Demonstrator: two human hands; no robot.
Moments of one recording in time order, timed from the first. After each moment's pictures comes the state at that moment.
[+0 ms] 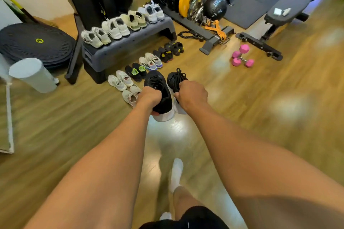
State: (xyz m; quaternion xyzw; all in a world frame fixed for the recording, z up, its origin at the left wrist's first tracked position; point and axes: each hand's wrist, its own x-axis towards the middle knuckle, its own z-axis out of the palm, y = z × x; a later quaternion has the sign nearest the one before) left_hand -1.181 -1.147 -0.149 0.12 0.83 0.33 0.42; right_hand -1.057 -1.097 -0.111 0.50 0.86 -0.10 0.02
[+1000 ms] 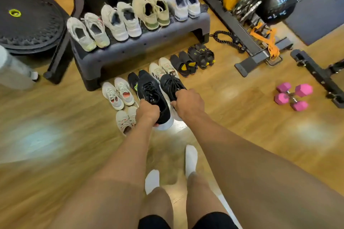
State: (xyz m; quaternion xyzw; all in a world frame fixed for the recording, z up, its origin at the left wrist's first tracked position) left_hand -1.502 -0.743 -0.339 -0.05 0.85 0.33 0.39; right_hand -1.427 -0.648 -0.285 0.42 0.87 -0.19 0.17
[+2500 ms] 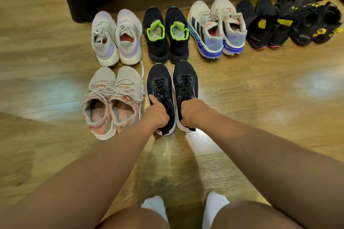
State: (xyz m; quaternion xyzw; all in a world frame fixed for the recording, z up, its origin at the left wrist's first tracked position) left_hand -1.541 -0.679 -0.915 -0.03 0.89 0.16 0.42; right_hand -1.502 -0.571 -0.882 0.12 0.92 -0.10 0.37
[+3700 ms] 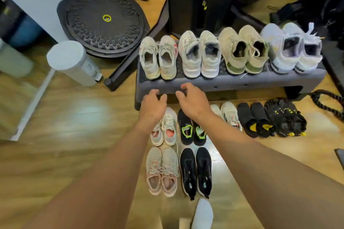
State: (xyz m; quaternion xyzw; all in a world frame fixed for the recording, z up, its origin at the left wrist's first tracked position) left_hand -1.831 -0.700 -0.443 -0.06 0.91 0.35 0.20; right_hand -1.794 -0.572 -0.429 0.19 0.89 -0.41 0.08
